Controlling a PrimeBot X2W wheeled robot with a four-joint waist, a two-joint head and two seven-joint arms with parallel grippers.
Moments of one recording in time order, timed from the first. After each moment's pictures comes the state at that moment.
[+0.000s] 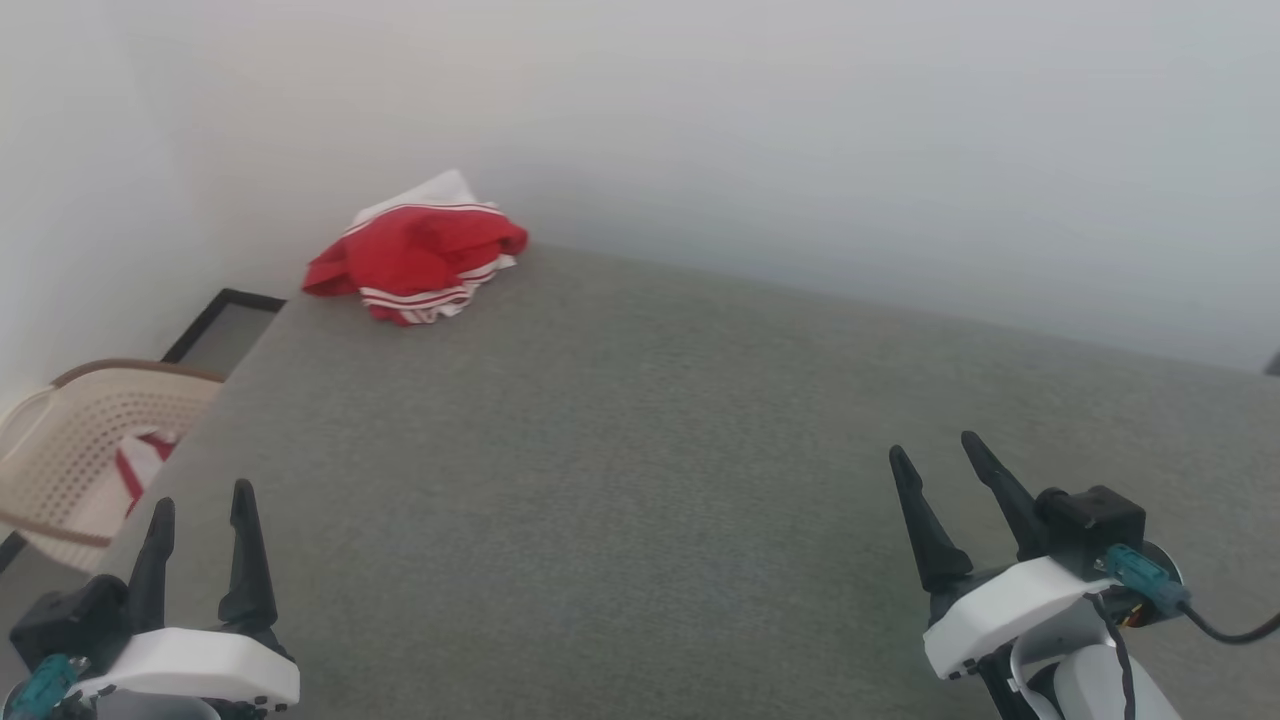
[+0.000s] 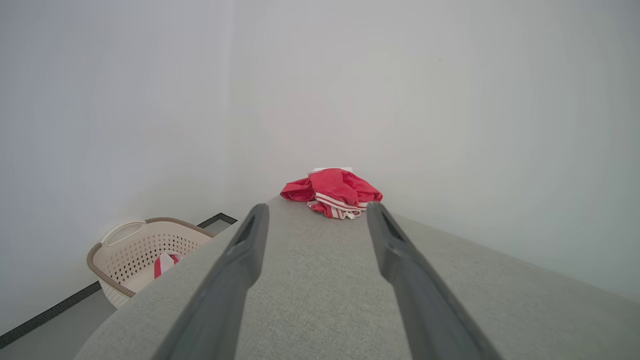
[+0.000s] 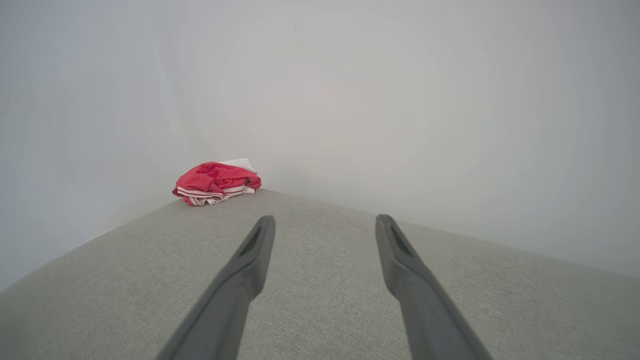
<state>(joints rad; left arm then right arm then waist) -0.03 0.19 0.16 0.23 -0.38 -0.05 -0.25 -0.15 -0.14 0.16 0.30 0.31 0.13 -0.22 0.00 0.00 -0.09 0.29</state>
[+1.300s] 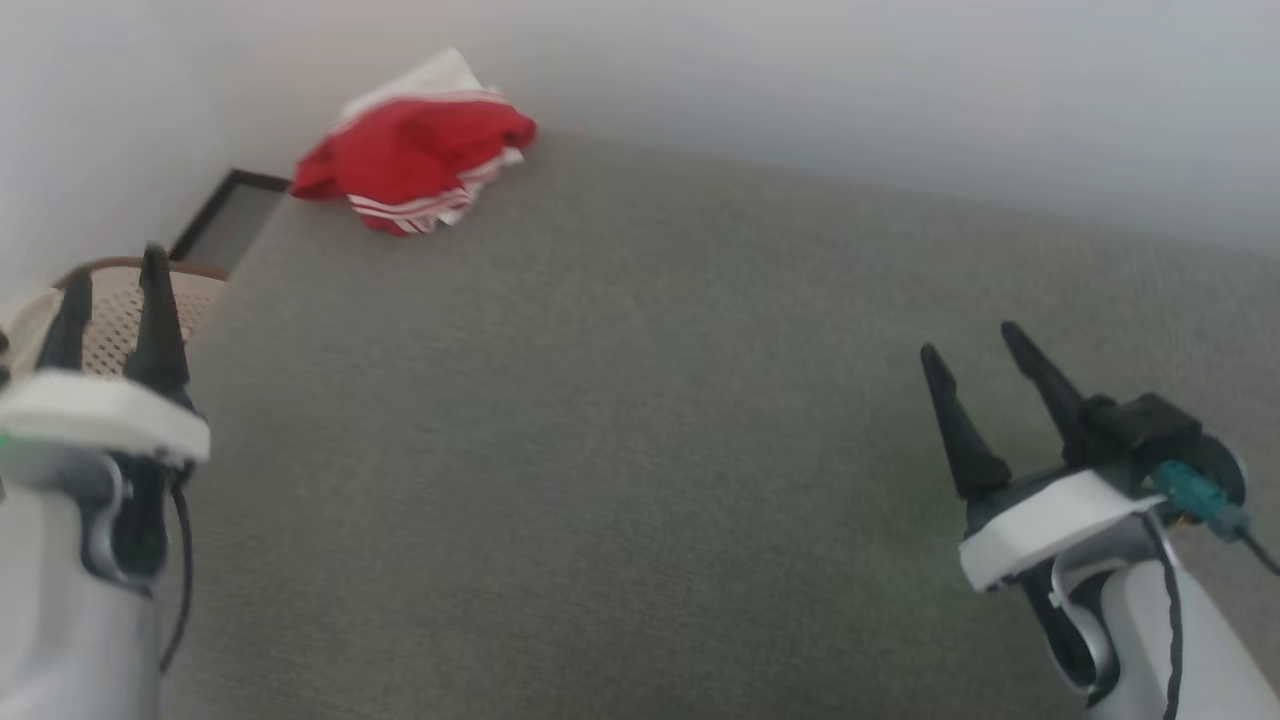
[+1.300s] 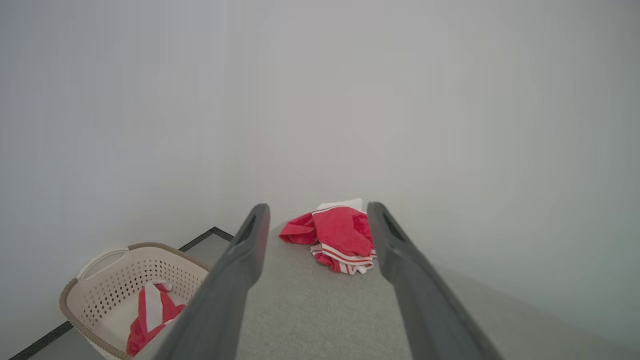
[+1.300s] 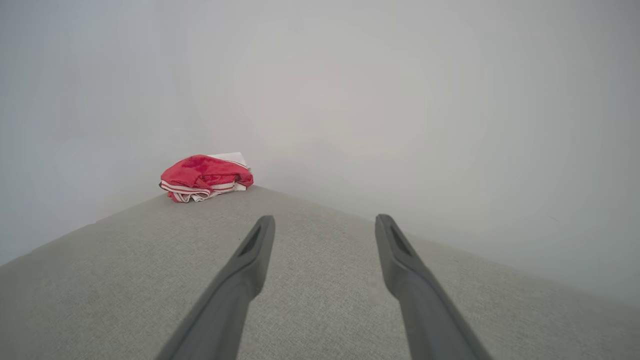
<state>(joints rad) -0.46 0.31 0.16 0.47 -0.54 -0.11 -0.15 -0.24 -0.20 0.16 0.18 0.26 0.13 -0.16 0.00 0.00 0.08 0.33</state>
